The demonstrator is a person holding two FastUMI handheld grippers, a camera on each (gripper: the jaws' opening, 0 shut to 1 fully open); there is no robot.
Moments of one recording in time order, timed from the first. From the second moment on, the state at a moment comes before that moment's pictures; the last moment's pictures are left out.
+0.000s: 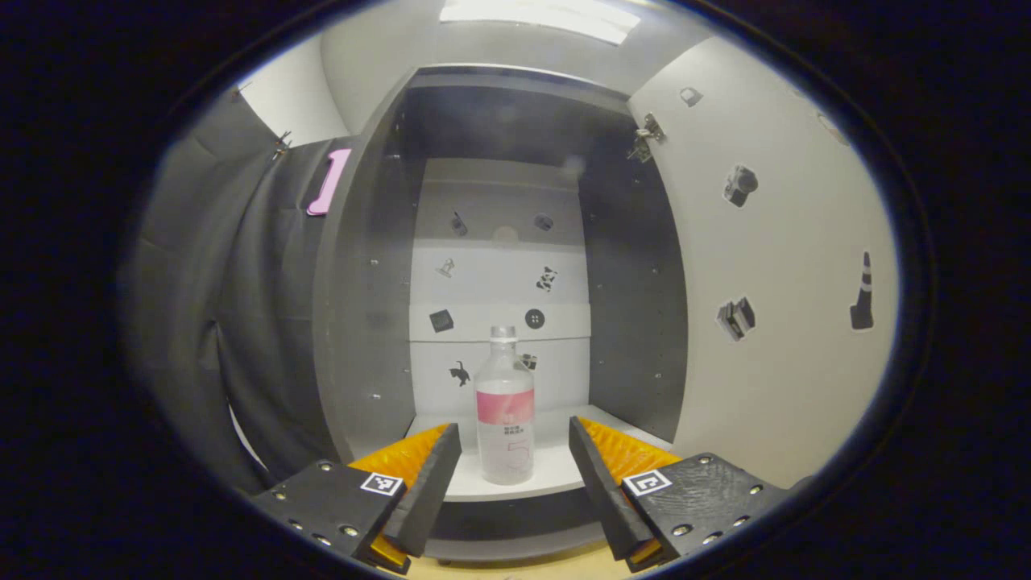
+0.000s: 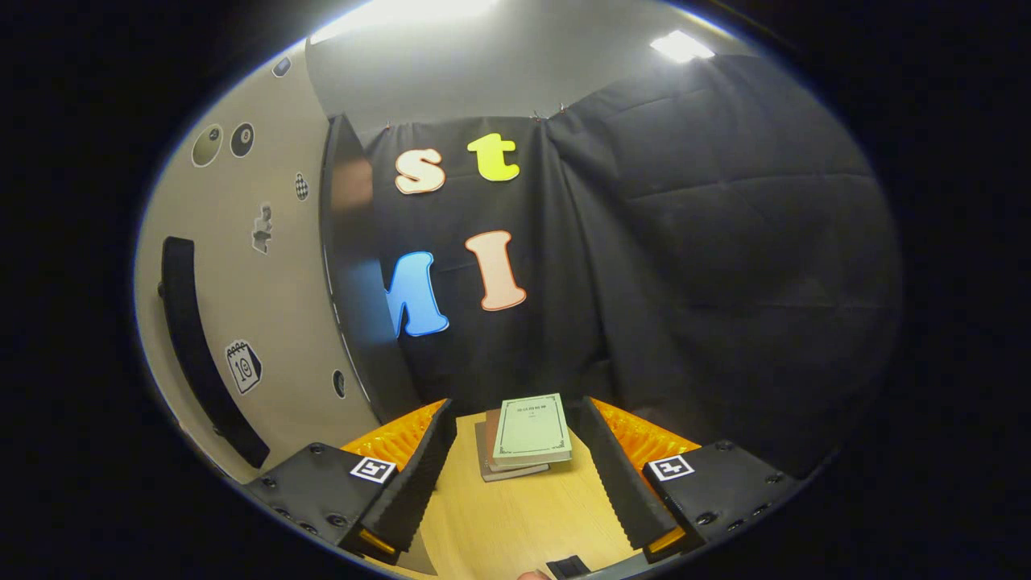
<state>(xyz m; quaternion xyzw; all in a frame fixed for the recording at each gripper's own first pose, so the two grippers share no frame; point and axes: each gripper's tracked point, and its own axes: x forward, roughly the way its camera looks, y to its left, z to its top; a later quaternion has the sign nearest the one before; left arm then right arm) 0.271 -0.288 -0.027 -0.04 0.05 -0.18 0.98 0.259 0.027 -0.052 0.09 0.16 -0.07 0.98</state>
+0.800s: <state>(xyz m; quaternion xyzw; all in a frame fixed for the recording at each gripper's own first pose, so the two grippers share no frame) 0.361 -0.311 -0.103 -0.03 0.11 -0.21 0.97 0.249 0.018 -0.074 0.08 0.19 -0.14 0.97</state>
